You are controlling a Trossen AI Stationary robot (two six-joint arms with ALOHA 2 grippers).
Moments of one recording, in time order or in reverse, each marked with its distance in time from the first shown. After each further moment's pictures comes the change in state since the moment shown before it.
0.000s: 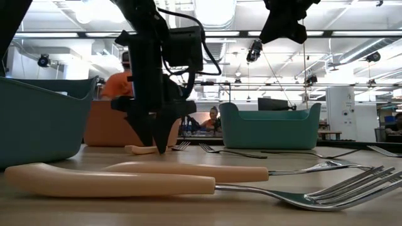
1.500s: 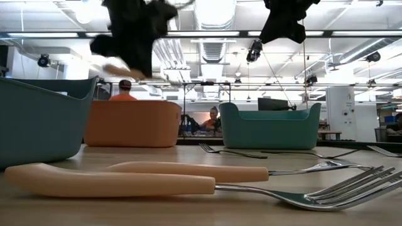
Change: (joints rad) left arm -0.101 -0.382 0.076 -0.238 0.085 -0.113; right arm 0.000 0.000 0.000 0.000 0.000 -0.045
